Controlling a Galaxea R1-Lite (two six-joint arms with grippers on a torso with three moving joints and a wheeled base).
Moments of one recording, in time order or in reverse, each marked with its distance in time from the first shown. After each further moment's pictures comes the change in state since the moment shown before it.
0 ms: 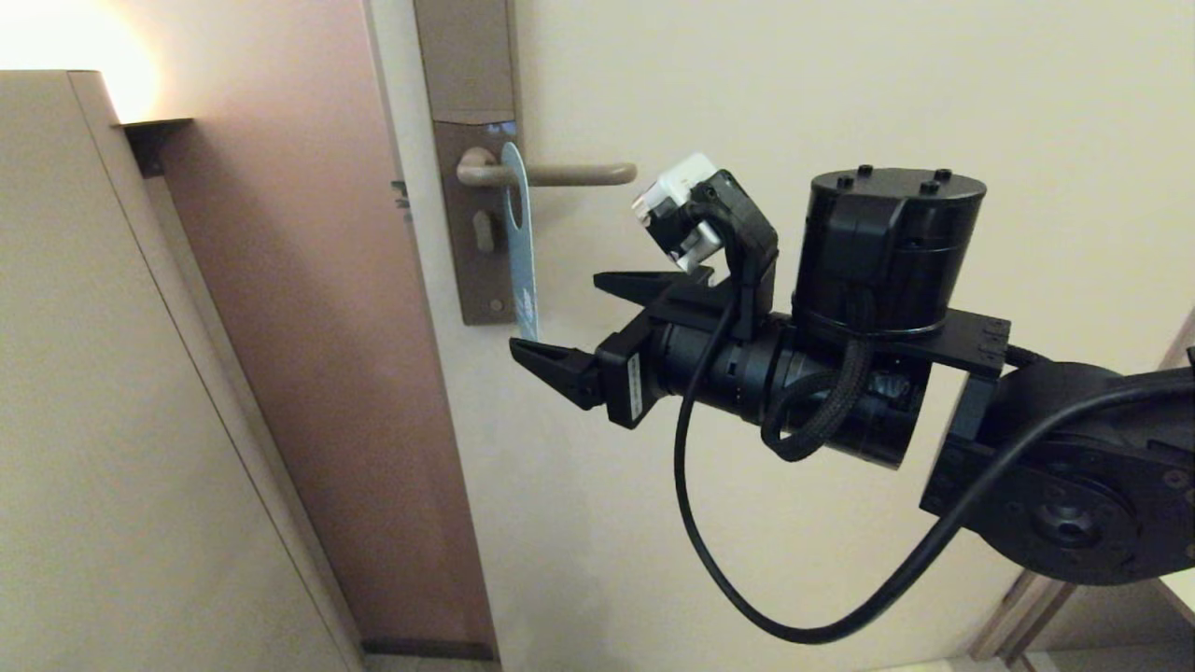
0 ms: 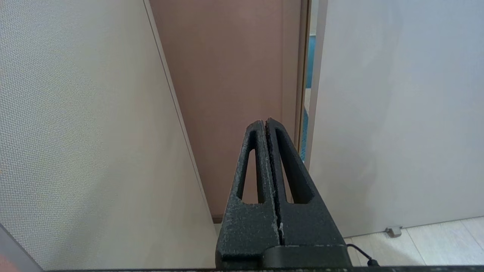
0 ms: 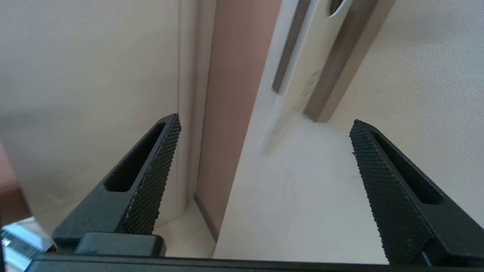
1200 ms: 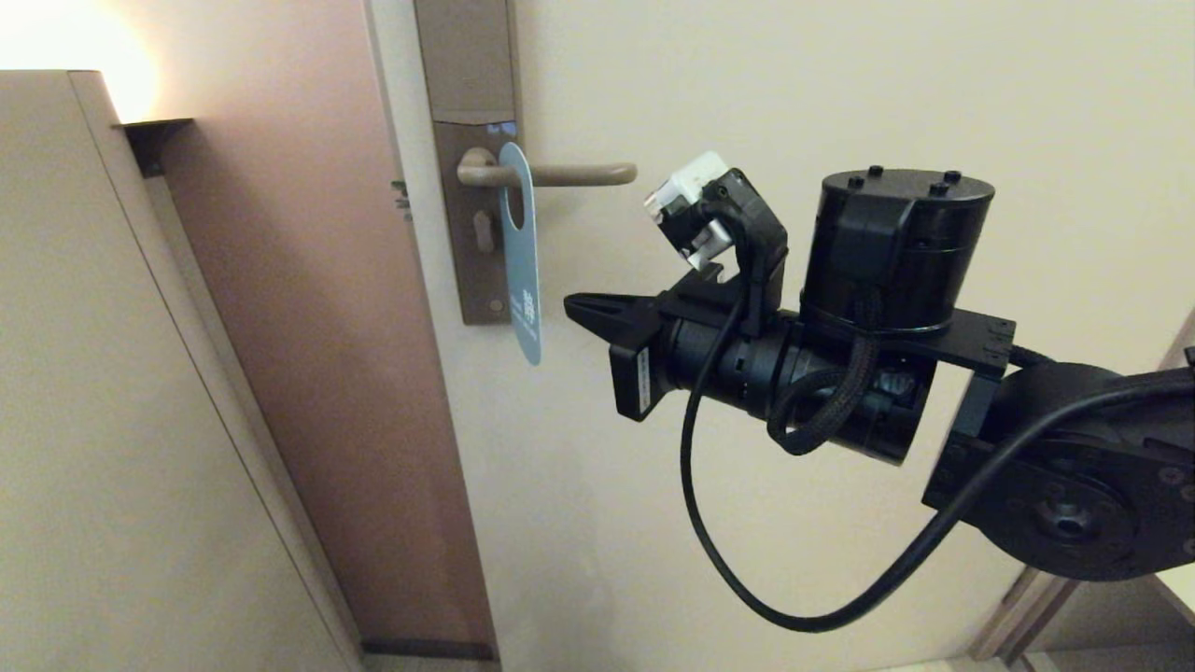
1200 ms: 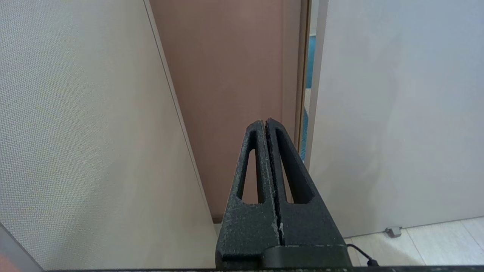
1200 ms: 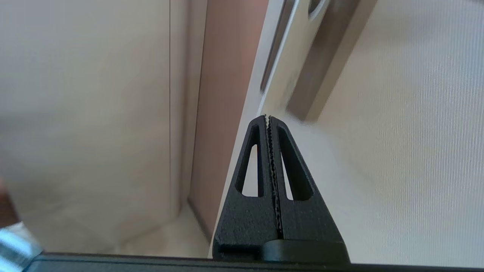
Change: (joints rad) left arm 0.000 0.000 0.000 0.000 0.000 0.000; right arm -0.017 0.007 0.005 -0.033 -0.005 -0.005
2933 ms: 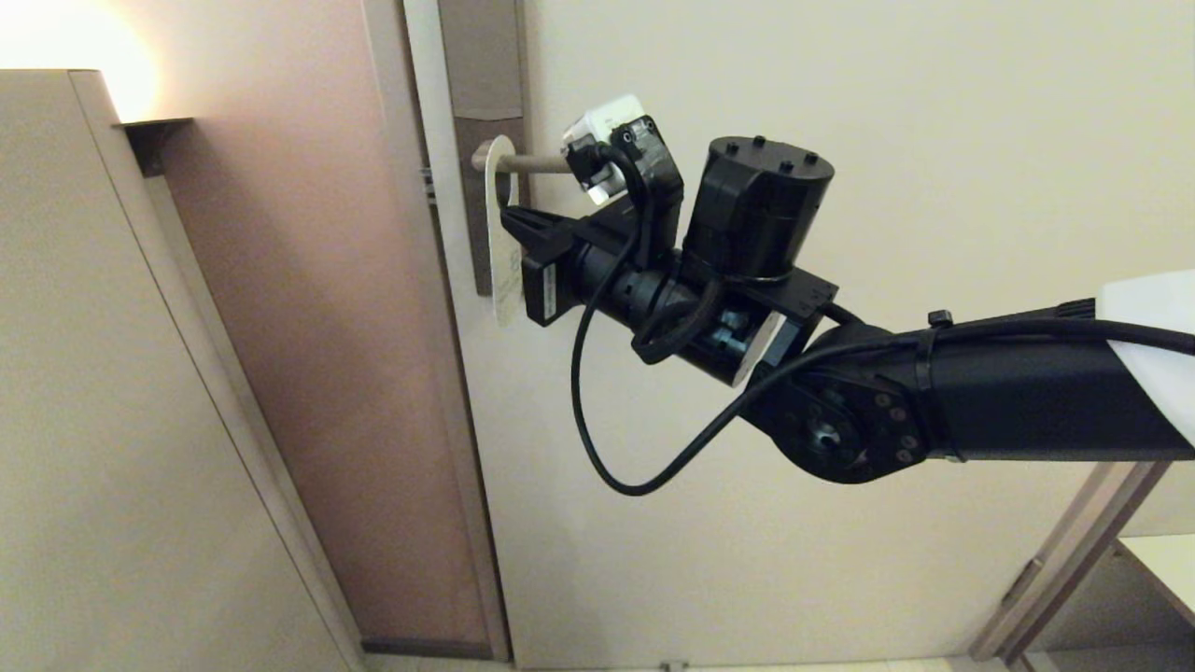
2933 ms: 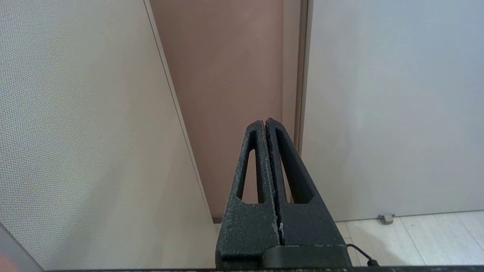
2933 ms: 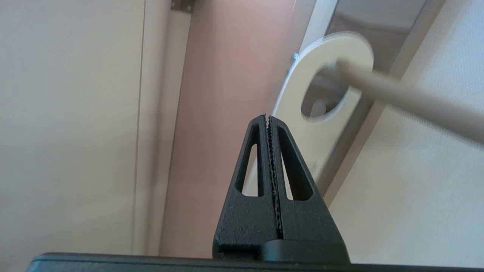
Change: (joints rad) left arm 0.000 0.000 0.000 0.000 0.000 0.000; right arm -0.009 0.270 -0.363 -0.145 -0.013 -0.031
